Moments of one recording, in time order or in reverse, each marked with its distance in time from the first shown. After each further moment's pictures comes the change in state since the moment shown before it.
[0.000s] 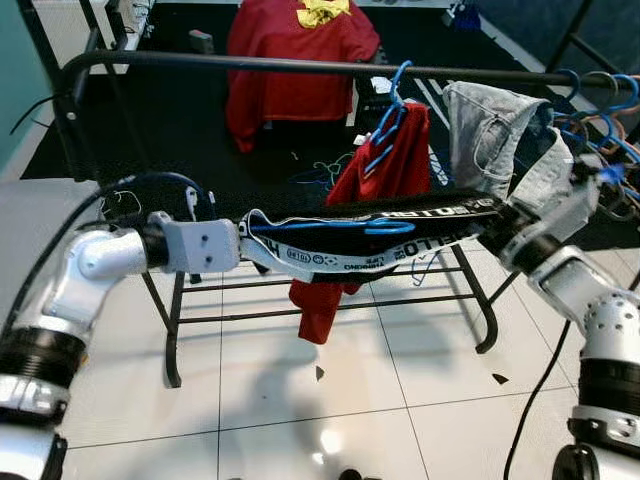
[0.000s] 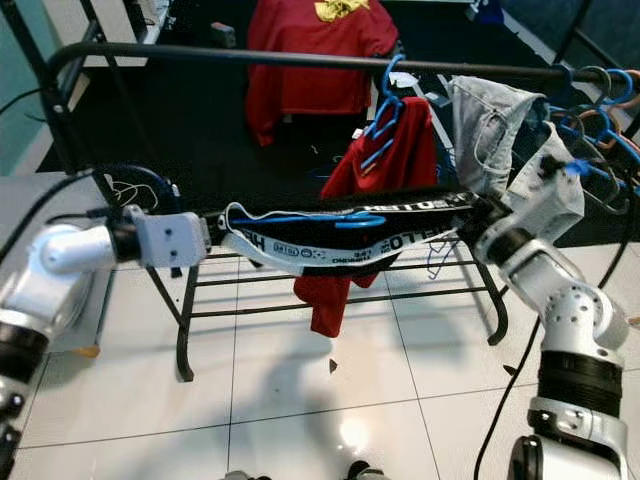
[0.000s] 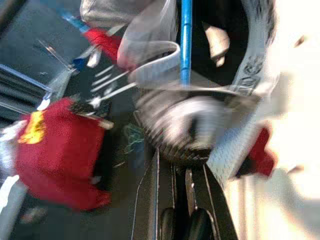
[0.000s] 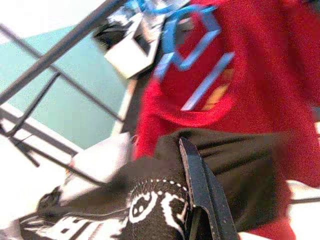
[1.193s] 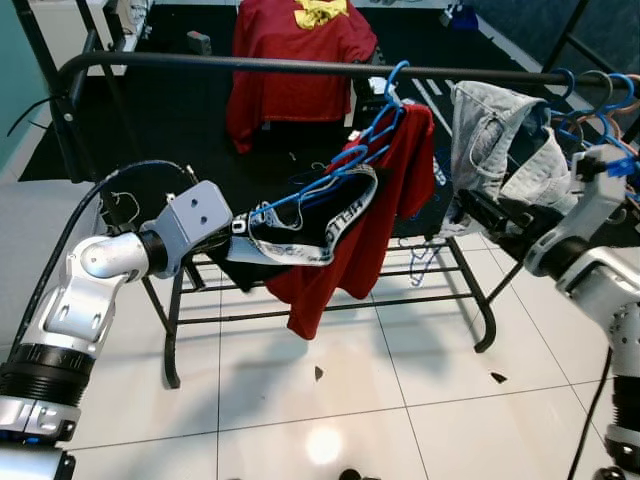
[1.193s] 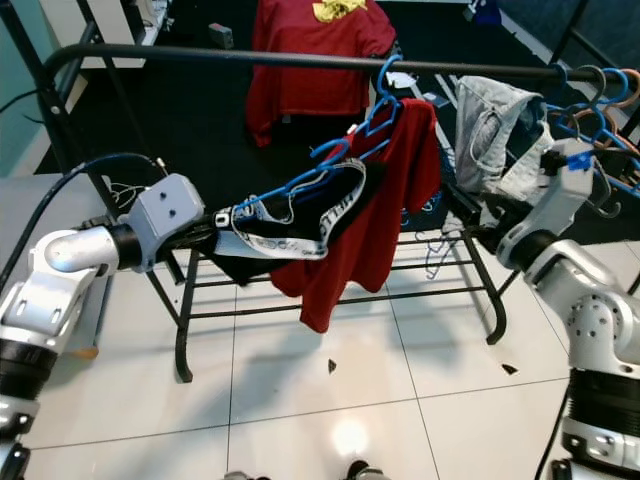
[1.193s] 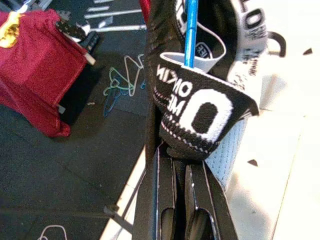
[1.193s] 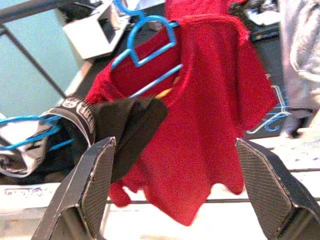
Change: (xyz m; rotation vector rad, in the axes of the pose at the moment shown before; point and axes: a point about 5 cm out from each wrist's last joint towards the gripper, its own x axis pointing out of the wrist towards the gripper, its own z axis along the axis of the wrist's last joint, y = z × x) left arm -0.027 0.020 -0.025 -0.302 0.249 0.097; right arm -0.056 -0.031 0.033 -0.355 0.006 -0.114
